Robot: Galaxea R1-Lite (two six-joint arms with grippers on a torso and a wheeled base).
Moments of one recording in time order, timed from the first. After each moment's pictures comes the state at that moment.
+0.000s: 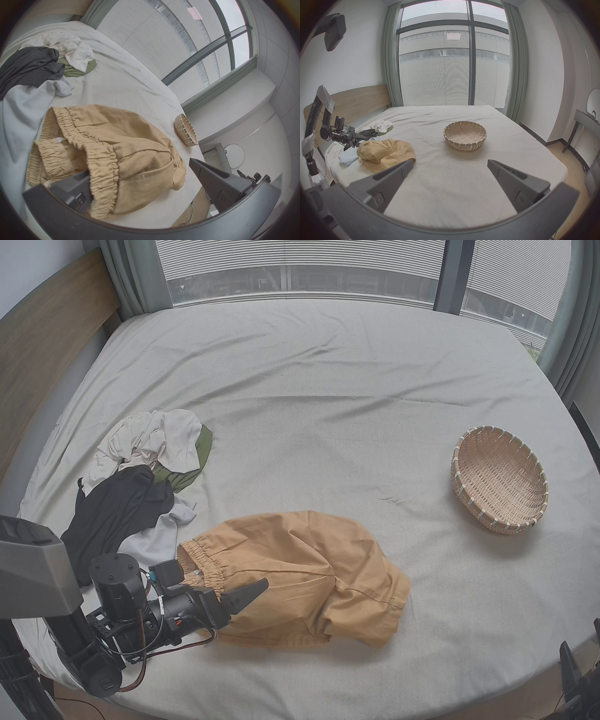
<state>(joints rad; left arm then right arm) -0.46 2.02 -0.22 -1.55 -0.28 -0.56 0.00 0.02 -0.02 0.00 0.01 0.00</state>
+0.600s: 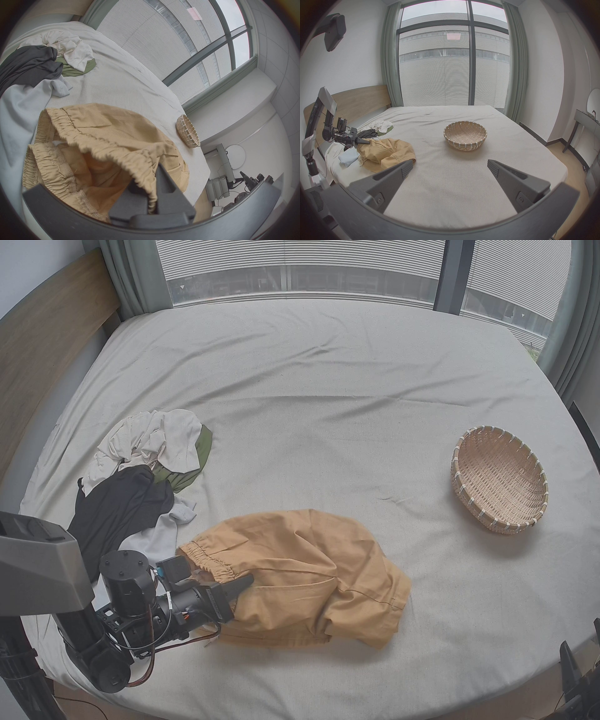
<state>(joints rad) -0.45 2.05 -0.27 -1.55 -0.27 -0.56 0.00 0.02 -0.02 0.00 0.01 0.00</state>
